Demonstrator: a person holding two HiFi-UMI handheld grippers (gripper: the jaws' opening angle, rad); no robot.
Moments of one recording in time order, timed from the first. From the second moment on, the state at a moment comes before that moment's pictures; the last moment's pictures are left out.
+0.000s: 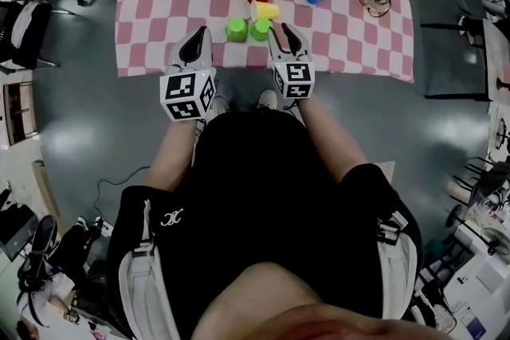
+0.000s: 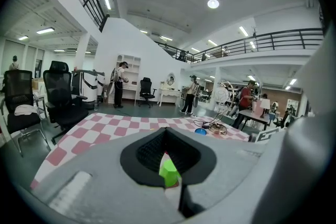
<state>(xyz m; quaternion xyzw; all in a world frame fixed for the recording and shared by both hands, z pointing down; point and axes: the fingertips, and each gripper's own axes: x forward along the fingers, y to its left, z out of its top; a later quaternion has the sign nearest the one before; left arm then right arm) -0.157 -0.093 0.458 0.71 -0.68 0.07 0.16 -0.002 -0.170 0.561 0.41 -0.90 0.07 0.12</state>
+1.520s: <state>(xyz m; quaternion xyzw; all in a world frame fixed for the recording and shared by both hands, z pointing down) -0.120 -0.123 0.438 0.74 -0.65 0.07 0.13 0.016 -0.204 0.505 0.37 -0.92 0.06 0.11</state>
